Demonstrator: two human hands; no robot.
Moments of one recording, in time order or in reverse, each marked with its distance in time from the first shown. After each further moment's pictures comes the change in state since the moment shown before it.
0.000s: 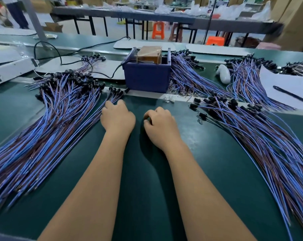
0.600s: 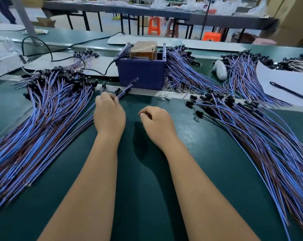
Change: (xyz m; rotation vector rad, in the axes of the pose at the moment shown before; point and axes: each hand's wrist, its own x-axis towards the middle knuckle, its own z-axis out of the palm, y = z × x) left_hand 0.000 -0.002 0.010 -0.430 0.334 0.086; right_hand 0.001 0.006 -0.001 0.368 0.044 0.052
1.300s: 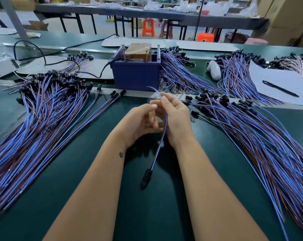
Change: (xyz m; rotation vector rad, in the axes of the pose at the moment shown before) left_hand -0.027 0.043 0.005 -0.993 -0.997 -0.286; right_hand 0.001 0.003 -0.033 1.132 0.182 0.250
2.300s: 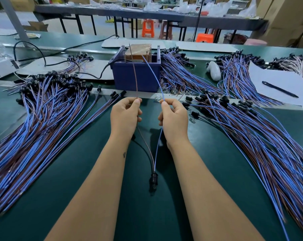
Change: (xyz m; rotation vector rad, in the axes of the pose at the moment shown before) left_hand 0.011 -0.010 -0.018 0.301 0.625 0.315; right_hand 0.000 0.011 0.003 -0.446 0.214 -0.158
